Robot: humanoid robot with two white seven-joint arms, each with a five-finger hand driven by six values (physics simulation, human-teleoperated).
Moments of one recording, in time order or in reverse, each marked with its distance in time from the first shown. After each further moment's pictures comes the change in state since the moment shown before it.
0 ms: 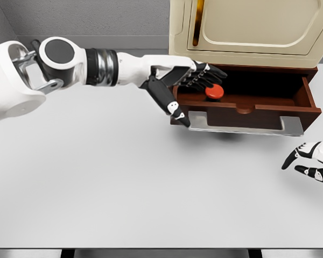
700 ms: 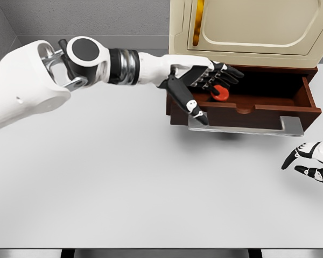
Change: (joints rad) left arm 0.005 -0.106 0.002 0.100 0.004 0.000 -0.008; right arm 0.000 0.001 0.000 0.000 0.000 0.000 0.000
